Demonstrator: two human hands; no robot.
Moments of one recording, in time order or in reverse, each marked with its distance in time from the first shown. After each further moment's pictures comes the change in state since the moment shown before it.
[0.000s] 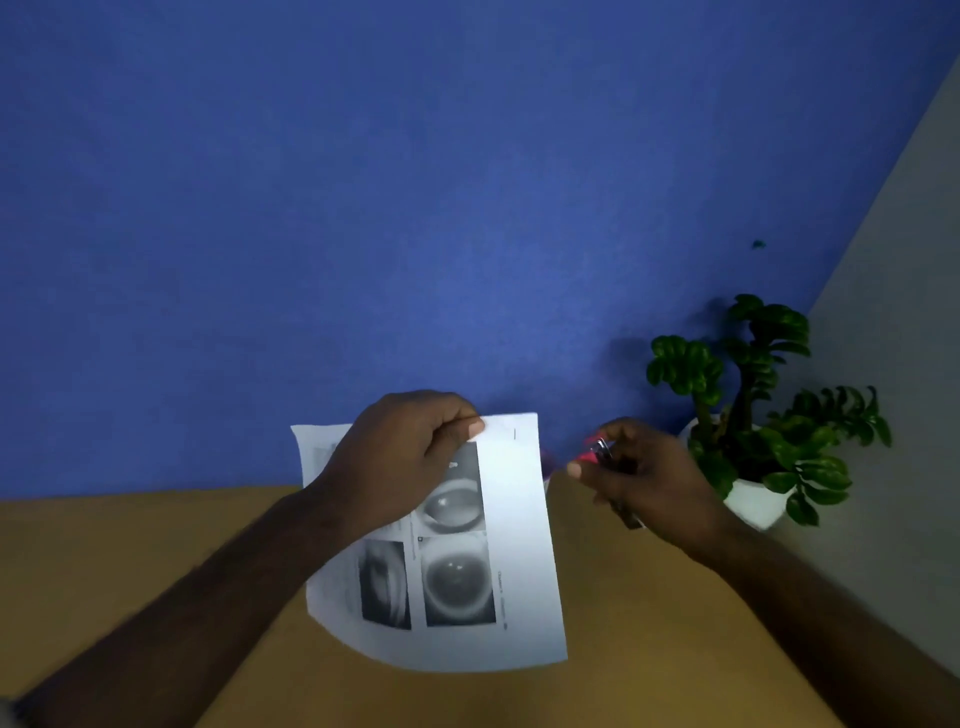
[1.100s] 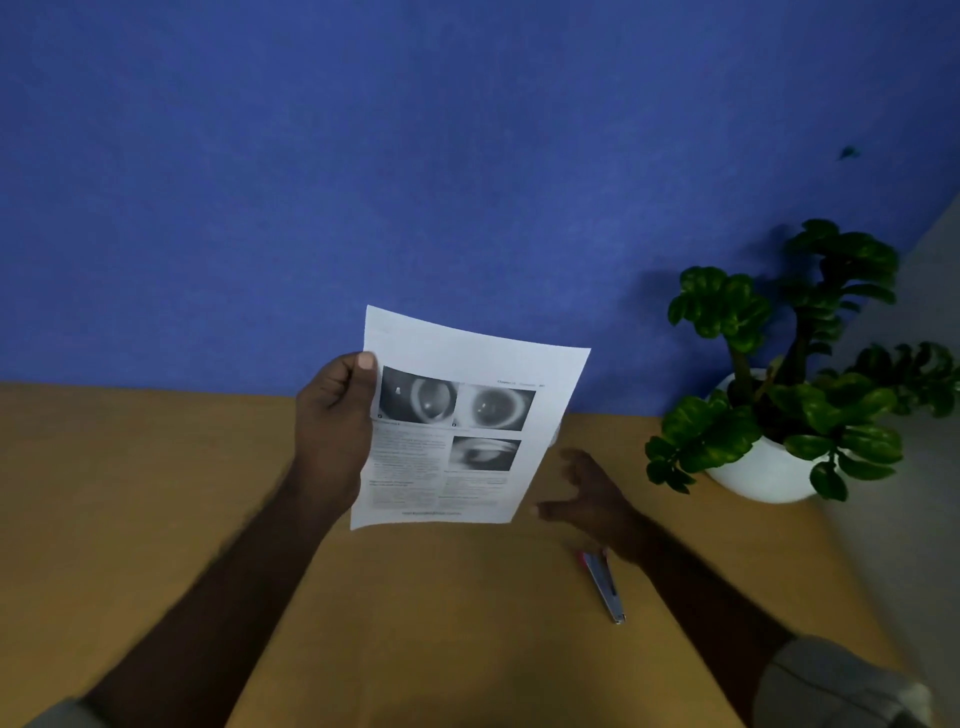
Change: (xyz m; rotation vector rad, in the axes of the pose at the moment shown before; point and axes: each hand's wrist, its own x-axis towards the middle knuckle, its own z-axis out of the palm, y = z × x) left_hand -0.043 -0.021 0.076 -0.618 0.653 -0.642; right_hand 0.008 0.165 0.044 -0.003 -0.343 0.370
